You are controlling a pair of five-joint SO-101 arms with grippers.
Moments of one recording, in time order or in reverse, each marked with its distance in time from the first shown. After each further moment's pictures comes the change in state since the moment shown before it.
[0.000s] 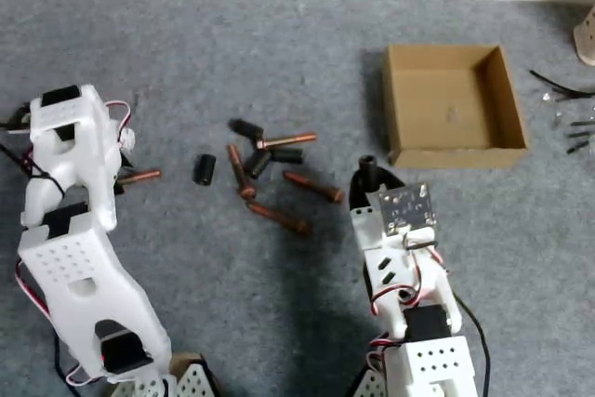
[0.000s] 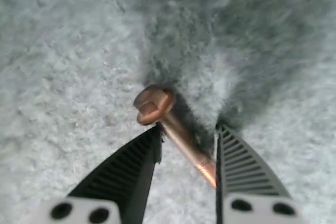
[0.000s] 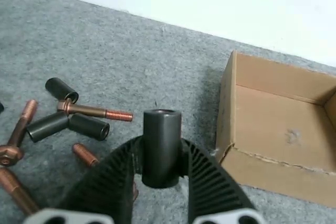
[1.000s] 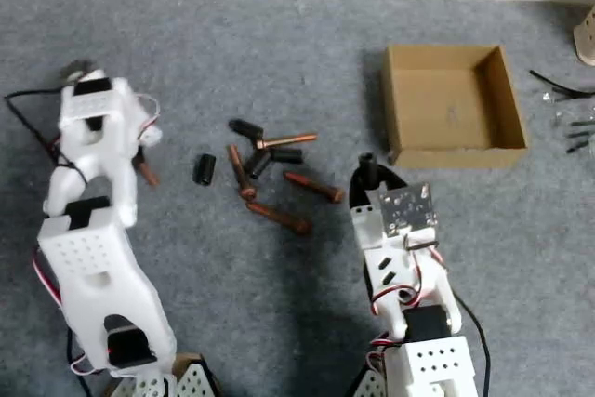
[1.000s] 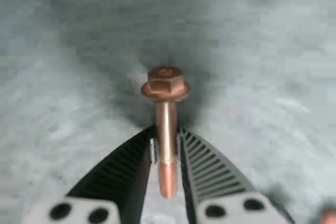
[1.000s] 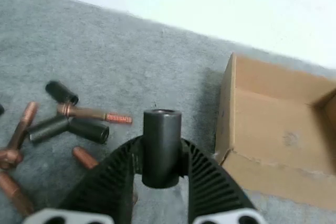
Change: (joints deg) left arm 9.1 -3.1 -0.9 -6.6 -29.1; right arm -0.4 0.0 0.0 -3.0 0.0
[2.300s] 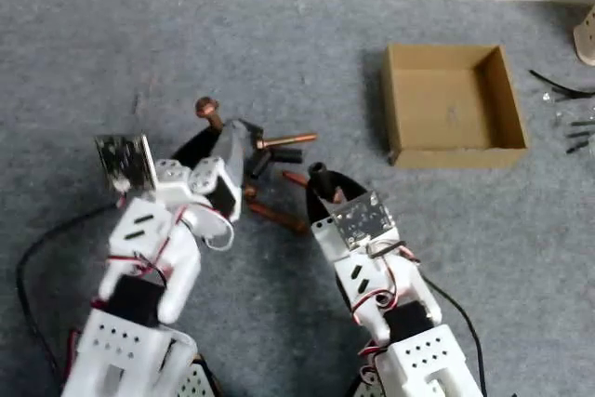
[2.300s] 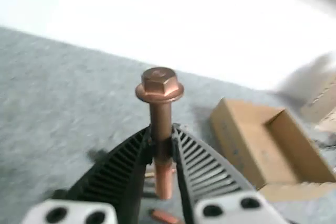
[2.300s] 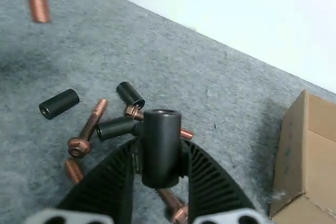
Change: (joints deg) left arm 28.3 -110.3 86.3 -49.8 -2.8; right arm -12.7 8.7 0.0 -7.3 4.0
